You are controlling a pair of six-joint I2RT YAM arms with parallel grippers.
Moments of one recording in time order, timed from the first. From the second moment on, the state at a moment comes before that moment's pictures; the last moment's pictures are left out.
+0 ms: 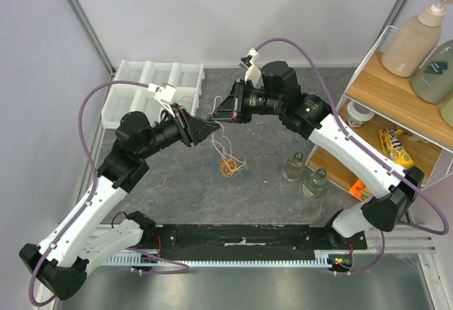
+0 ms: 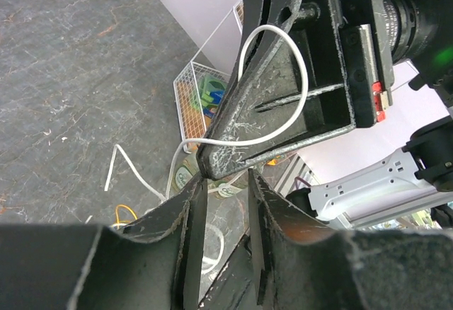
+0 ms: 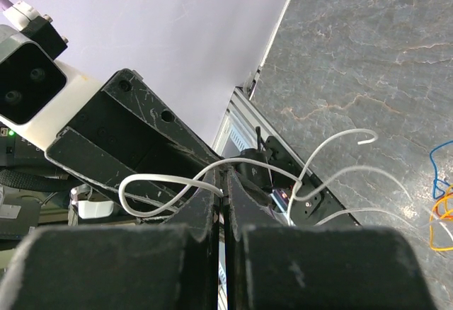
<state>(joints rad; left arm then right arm) -0.55 0.86 0.94 -0.10 0.41 -0.63 0.75 1.49 1.60 -0.44 -0.49 0.95</state>
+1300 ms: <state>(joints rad) -0.55 0.75 1.01 -0.35 0.39 -0.54 0.75 1.48 1.60 -0.44 -0.43 0.95</state>
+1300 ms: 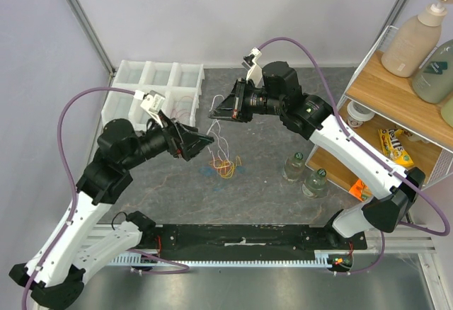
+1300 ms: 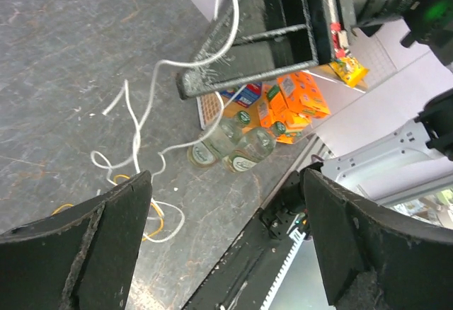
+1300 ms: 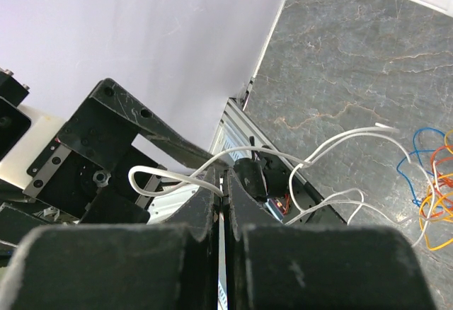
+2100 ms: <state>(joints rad) -0.50 1.02 1.01 -0.20 0.63 -0.20 0.75 1.46 1.60 -0.44 -0.44 0.95</state>
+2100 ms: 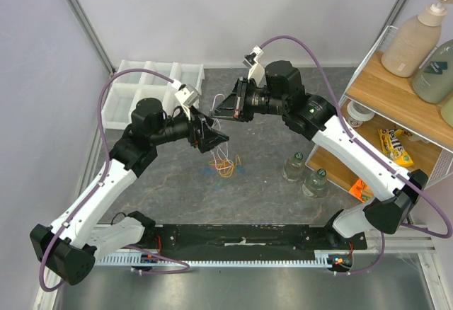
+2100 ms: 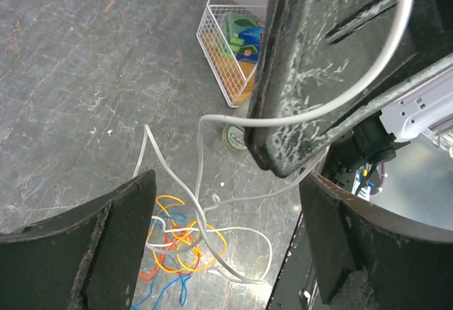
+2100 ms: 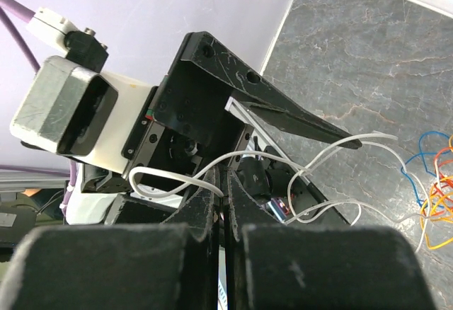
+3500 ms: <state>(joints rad) -0.51 0.92 1.17 -0.28 0.39 -0.59 0.62 1.24 1.09 -0.73 -0.32 0.28</state>
